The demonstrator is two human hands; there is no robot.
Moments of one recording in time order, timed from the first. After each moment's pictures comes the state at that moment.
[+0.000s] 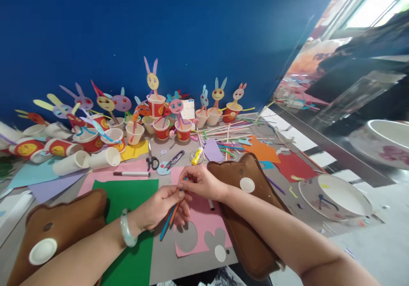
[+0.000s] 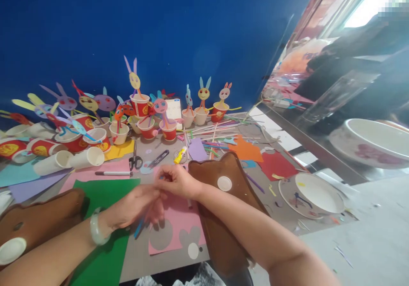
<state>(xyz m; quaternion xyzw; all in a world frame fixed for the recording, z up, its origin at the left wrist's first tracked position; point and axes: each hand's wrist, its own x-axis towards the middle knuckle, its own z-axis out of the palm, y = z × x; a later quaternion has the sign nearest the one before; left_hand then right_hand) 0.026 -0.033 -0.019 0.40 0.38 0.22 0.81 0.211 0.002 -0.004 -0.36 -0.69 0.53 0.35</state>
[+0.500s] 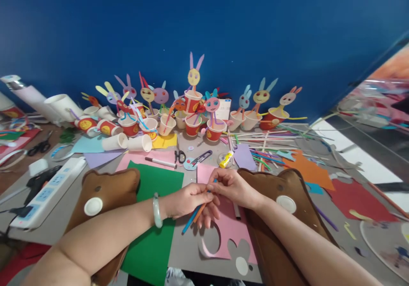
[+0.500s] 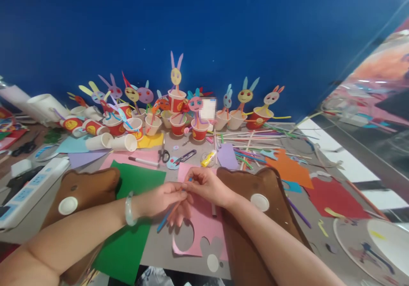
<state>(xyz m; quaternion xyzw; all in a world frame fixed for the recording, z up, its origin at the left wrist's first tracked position) 0.027 -0.029 -0.006 0.42 0.31 0.20 0.83 0.215 0.005 0.001 -0.34 -0.65 0.61 0.29</state>
